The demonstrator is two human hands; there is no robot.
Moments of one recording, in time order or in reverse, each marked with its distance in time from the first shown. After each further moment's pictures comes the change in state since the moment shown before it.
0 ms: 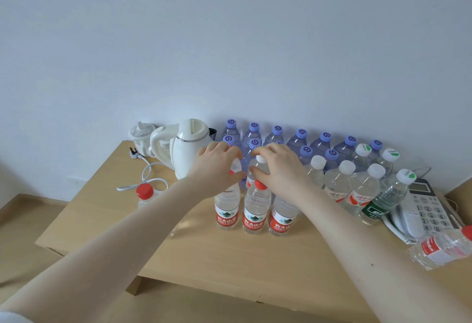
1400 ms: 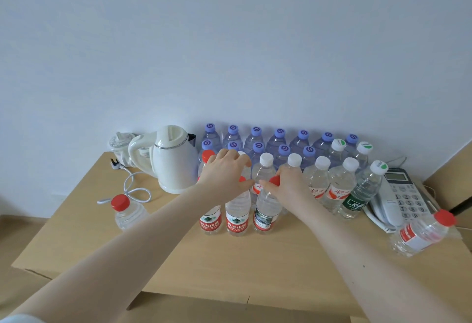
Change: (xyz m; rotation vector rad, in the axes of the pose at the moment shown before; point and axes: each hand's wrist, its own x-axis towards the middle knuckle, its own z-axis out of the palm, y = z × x) left_hand 0.016 0.057 0.014 0.016 -0.078 0.078; right_hand -0.028 0.063 0.021 0.080 -0.059 0.414
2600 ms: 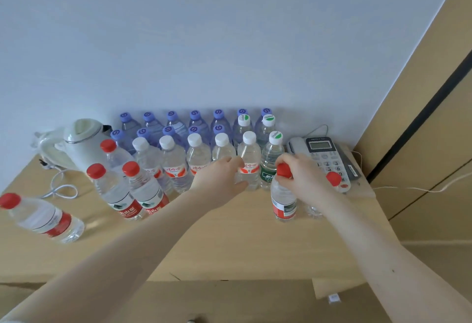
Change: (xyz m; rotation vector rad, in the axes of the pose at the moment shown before) left_hand 0.037 0.215 0.070 -0.061 -0.131 -0.002; right_hand -0.061 0.234 -0.104 0.094 -0.047 -0.051
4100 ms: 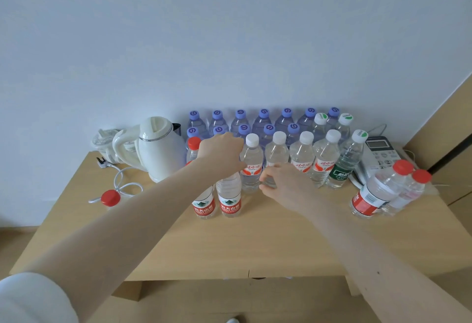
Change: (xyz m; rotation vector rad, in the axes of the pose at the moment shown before) left_hand -0.030 -0.188 -0.088 0.305 0.015 0.007; right_hand 0.024 -0.209 0.112 -0.170 -0.069 -0.109
